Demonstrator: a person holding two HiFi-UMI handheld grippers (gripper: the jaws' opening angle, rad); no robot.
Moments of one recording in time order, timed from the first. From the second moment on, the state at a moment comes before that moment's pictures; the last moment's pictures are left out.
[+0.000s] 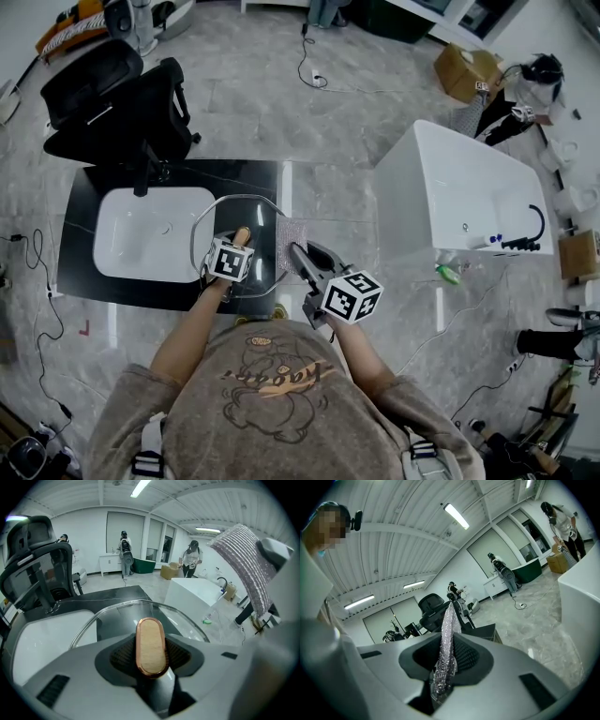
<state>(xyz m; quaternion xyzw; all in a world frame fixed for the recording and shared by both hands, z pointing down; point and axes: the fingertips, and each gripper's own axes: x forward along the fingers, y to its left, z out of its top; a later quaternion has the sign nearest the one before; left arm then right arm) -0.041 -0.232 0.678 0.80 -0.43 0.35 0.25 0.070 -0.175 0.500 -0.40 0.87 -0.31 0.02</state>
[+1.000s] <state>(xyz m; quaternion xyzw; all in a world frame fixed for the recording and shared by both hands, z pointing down) -0.064 -0.198 0.494 0.86 -0.47 0.08 0.17 0.050 -0.175 0.497 -0.39 0.88 -0.26 0.00</state>
